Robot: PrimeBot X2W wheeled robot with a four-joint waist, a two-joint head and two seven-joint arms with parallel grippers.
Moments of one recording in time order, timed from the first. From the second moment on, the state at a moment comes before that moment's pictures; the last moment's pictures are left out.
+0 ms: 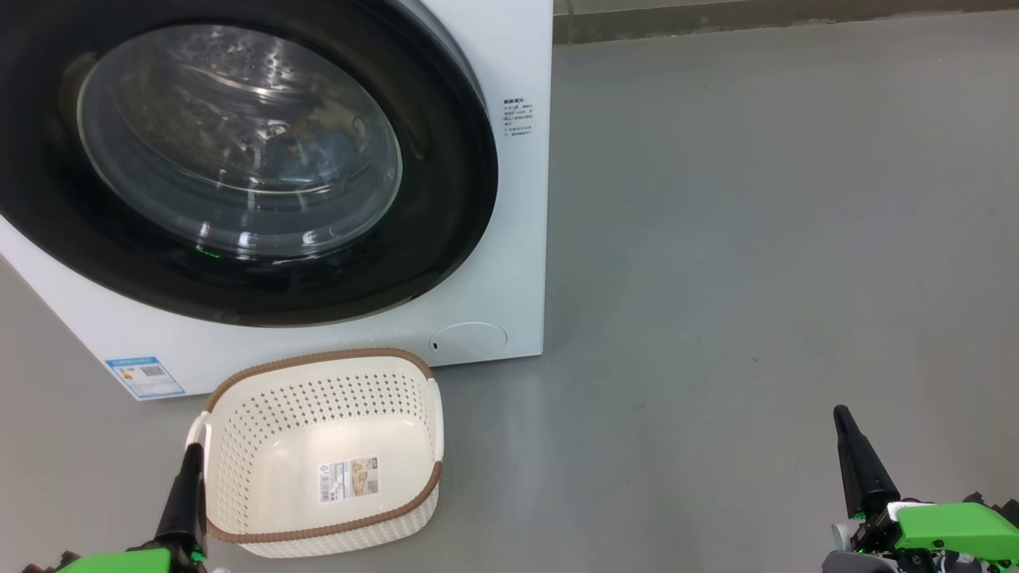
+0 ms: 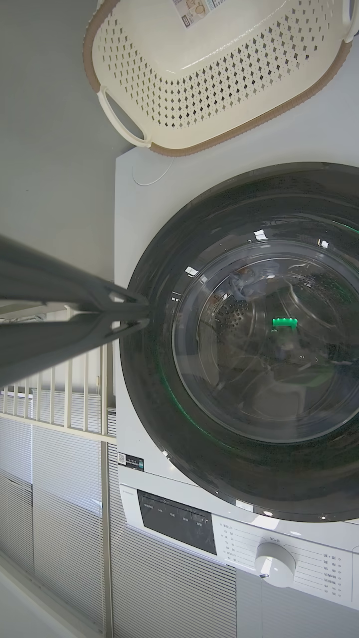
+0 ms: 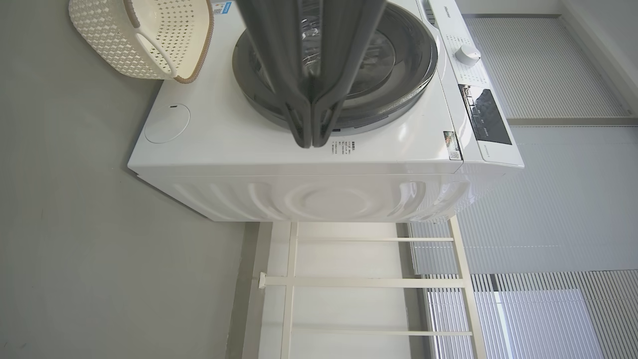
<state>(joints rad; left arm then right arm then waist) -0.07 0.04 0.08 0.26 -1.61 -0.13 0.11 -0.07 -0.05 -0.13 0.27 1.62 0.13 0.10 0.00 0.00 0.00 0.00</state>
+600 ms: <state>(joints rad) -0.07 0.04 0.08 0.26 -1.61 -0.13 0.11 -0.07 -0.05 -0.13 0.27 1.62 0.13 0.10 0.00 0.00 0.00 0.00</state>
